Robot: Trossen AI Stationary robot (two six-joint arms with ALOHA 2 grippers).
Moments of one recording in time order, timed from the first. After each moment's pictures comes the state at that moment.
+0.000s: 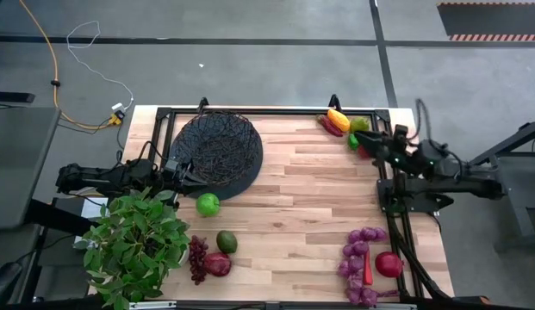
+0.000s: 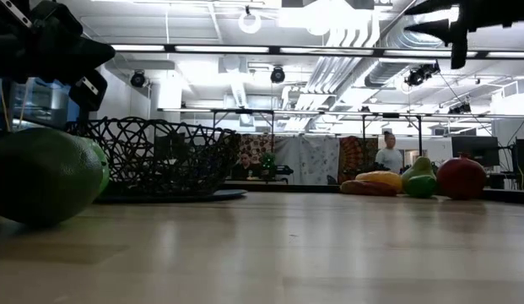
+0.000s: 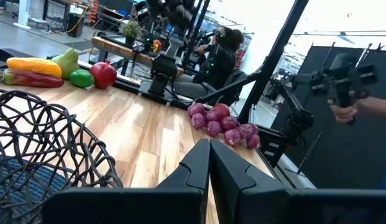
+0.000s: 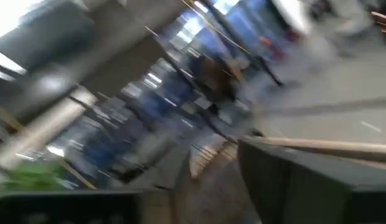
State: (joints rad) left arm 0.05 0.01 0.01 0.02 0.04 -0.36; right arm -0.08 0.29 0.45 -0.07 0.46 0.64
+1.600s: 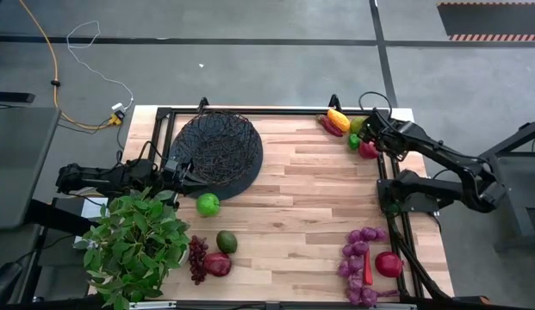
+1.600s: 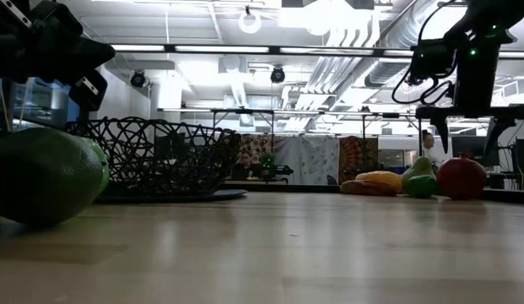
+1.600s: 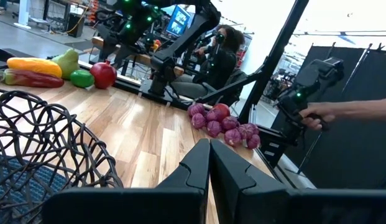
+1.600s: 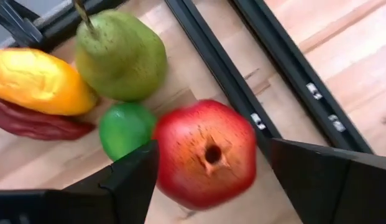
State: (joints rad) left arm 0.05 0.01 0.01 0.02 0.04 -0.36; right arm -0.87 0.95 0.64 -0.96 0.35 1.22
